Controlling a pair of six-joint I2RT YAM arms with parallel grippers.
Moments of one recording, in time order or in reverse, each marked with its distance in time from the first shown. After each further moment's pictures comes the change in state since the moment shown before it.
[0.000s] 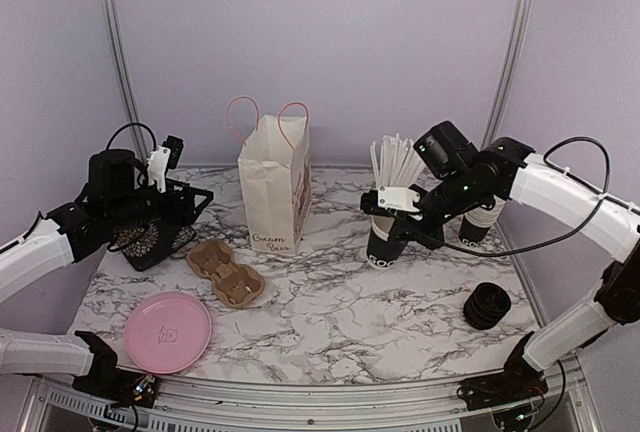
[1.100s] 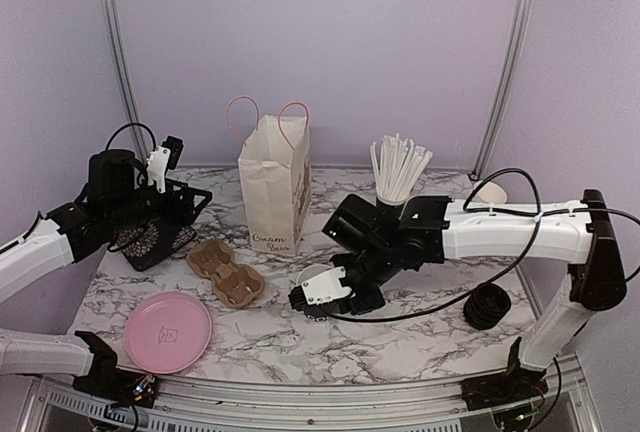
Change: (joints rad) left arm 0.000 -0.001 0.000 -0.006 -0.026 0.020; right arm 0.451 0.251 -0.059 0.218 0.168 -0.077
